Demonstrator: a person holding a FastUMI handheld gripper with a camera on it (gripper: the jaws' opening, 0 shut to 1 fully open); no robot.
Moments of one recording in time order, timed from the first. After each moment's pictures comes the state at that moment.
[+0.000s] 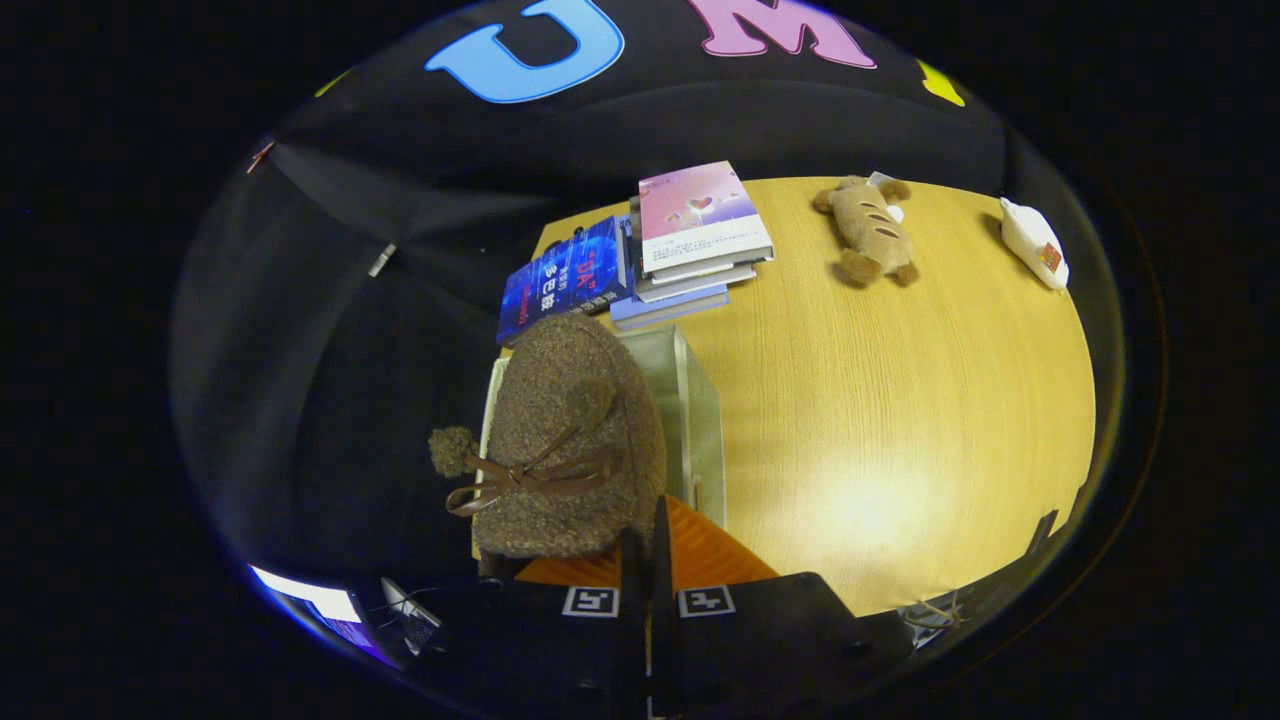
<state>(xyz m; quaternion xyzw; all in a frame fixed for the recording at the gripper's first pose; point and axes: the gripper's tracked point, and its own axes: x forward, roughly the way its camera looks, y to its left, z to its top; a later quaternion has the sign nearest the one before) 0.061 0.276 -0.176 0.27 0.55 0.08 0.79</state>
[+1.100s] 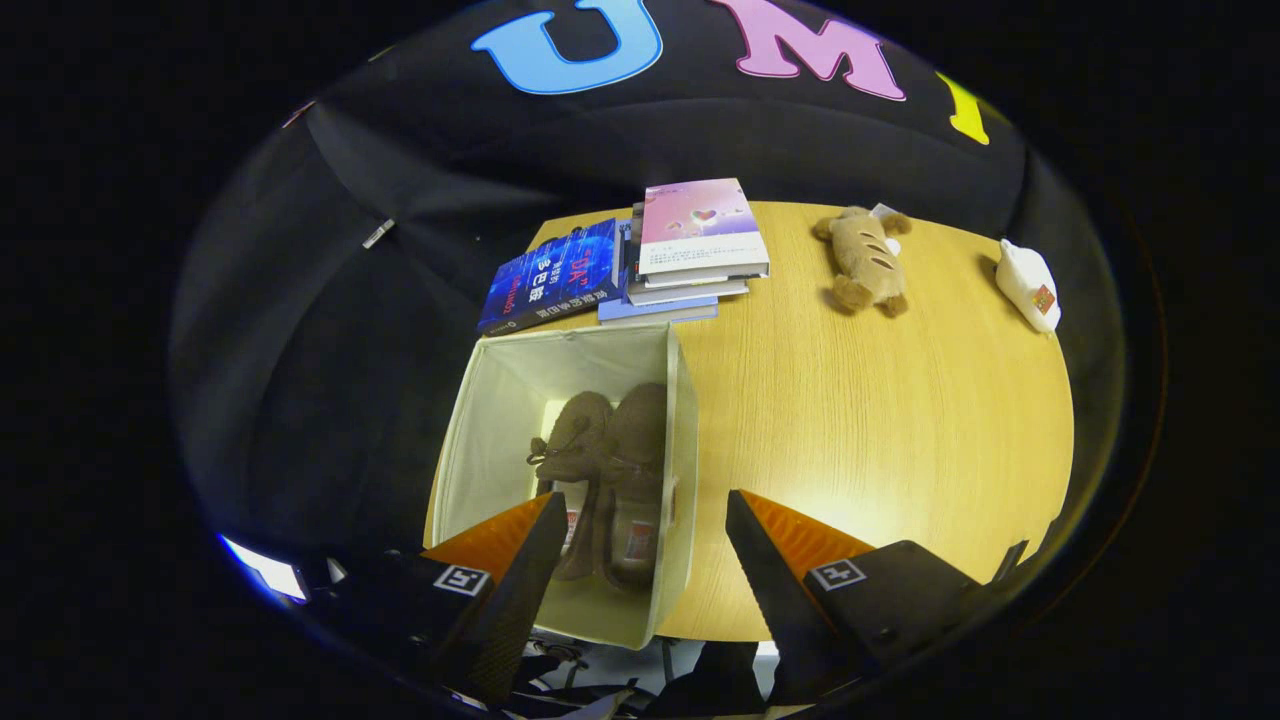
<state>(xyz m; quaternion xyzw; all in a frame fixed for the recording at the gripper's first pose) 0.051 0.263 -0.174 0.22 0.50 0.09 0.83</state>
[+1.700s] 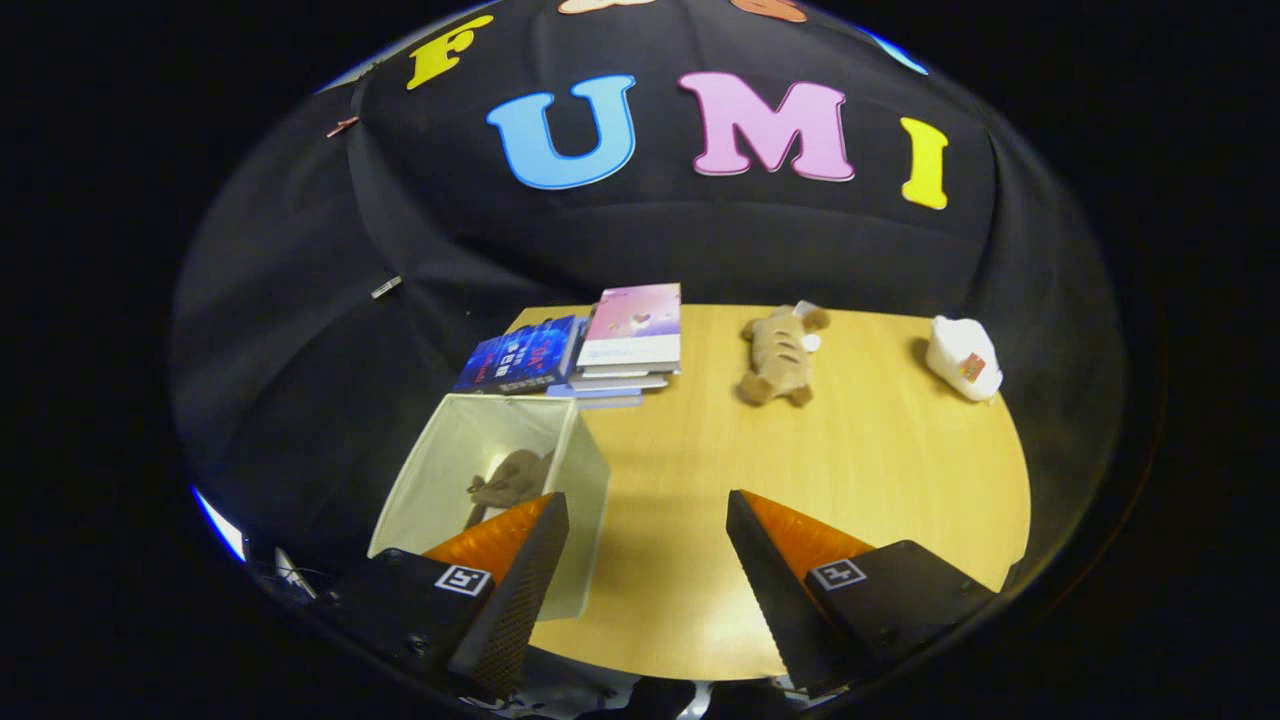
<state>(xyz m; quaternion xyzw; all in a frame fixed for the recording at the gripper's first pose) 0.026 0.118 -0.141 0.16 0.36 0.04 0.92</state>
